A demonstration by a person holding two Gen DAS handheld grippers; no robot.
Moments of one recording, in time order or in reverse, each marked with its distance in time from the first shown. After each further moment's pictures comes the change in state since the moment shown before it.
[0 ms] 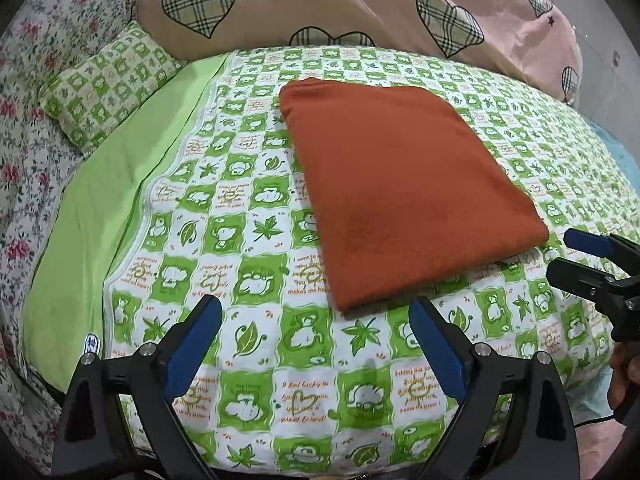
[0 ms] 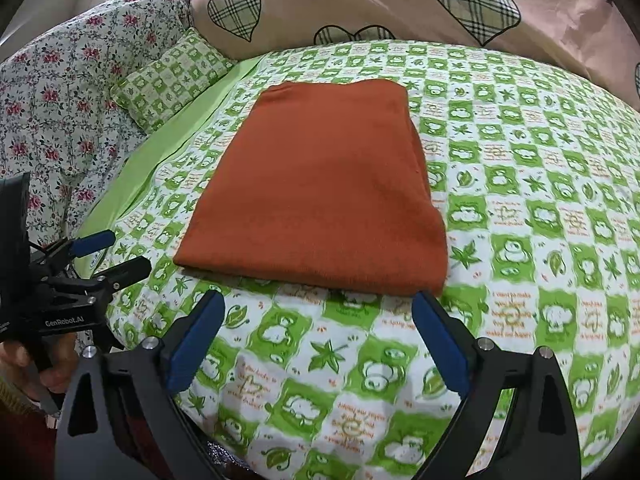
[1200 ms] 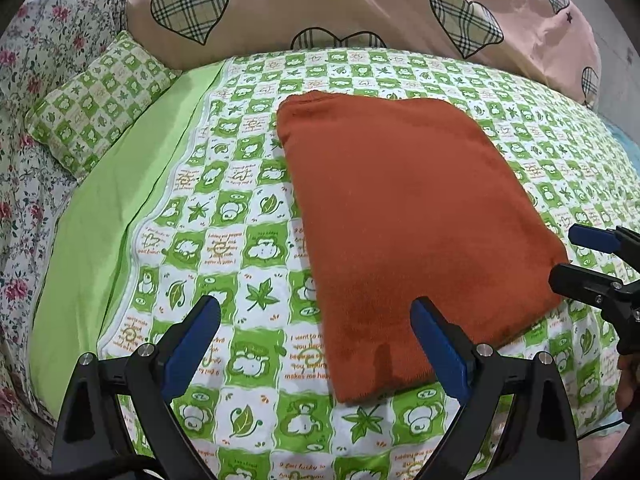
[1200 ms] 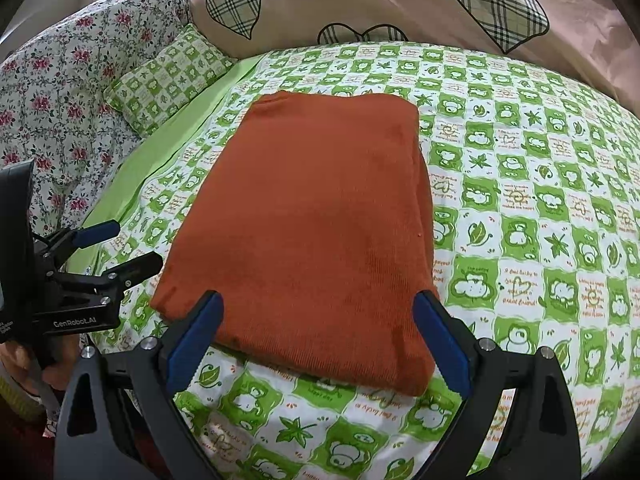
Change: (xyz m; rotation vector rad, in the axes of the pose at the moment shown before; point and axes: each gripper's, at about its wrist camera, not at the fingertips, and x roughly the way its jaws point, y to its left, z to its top) left arm 0.039 -0.010 0.053 0.006 0.014 0.058; right arm 0.034 -0.020 0.053 -0.037 0.030 0.033
